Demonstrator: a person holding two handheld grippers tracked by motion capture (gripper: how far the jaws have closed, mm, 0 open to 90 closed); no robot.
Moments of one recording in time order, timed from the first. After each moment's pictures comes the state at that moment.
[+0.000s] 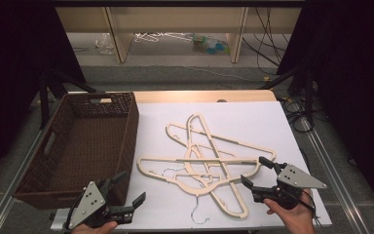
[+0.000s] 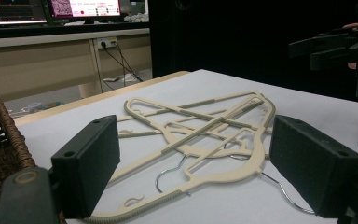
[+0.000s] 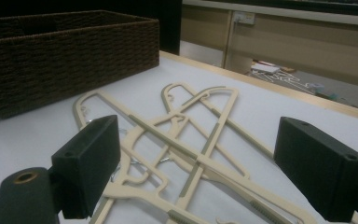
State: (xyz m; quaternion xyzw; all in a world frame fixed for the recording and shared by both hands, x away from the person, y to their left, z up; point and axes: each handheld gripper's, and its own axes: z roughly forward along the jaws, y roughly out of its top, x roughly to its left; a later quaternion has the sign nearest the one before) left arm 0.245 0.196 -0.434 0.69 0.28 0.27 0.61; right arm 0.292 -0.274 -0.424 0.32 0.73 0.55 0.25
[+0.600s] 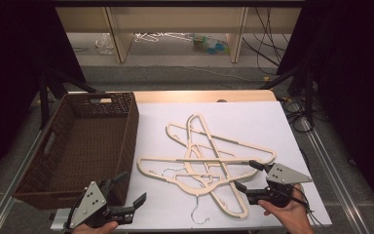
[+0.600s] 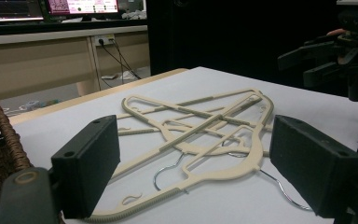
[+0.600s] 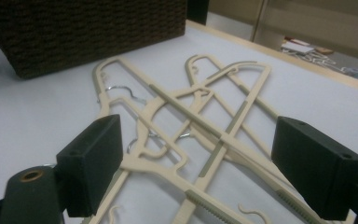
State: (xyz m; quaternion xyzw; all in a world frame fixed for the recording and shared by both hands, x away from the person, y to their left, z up) left arm 0.246 0.194 -0.435 0.69 0.28 0.26 0.61; right arm 0.304 -0.265 -0.435 0.28 0.78 0.51 0.21
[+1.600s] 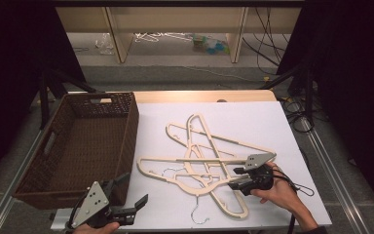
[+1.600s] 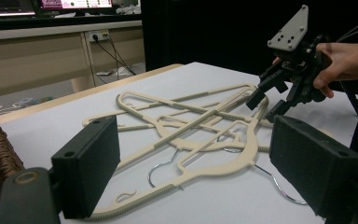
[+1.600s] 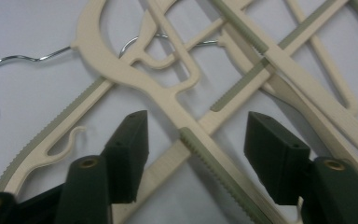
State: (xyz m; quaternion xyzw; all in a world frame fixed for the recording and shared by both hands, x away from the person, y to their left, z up) left arm 0.245 0.191 -0.435 0.70 0.28 0.25 0.60; right arm 0.369 -0.253 -0.475 0.22 0.90 0.37 0.07
